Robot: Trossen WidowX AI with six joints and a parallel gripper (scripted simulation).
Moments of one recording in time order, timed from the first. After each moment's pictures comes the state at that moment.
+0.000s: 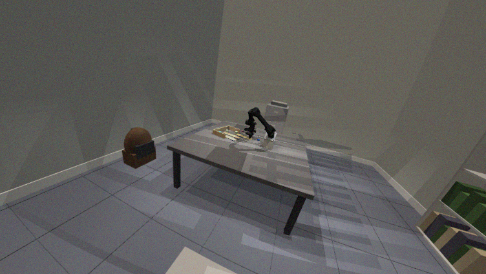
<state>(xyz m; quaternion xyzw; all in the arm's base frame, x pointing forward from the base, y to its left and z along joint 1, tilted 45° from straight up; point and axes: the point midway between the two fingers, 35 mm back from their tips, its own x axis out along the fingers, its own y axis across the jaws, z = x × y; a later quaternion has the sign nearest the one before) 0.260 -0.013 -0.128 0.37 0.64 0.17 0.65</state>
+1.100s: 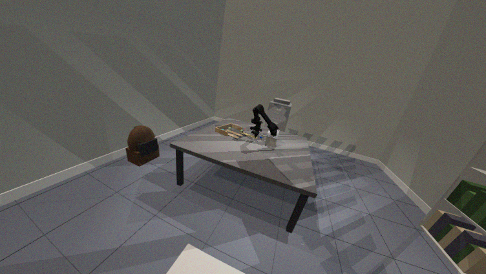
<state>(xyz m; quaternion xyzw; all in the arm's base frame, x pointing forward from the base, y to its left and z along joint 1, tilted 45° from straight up) 0.215 -0.001 -0.123 0.37 0.64 0.17 0.65</state>
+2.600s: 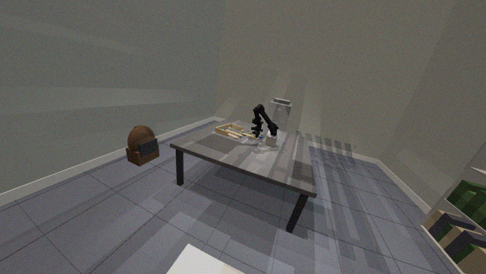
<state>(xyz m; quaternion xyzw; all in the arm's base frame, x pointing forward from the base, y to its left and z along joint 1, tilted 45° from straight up) 0.202 0.003 -0.122 0.37 0.64 0.17 0.65</state>
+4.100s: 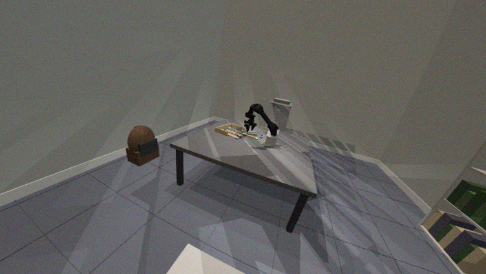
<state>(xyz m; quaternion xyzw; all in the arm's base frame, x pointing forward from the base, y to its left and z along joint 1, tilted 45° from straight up) 0.306 -0.065 -0.100 0.41 0.66 0.12 0.62</state>
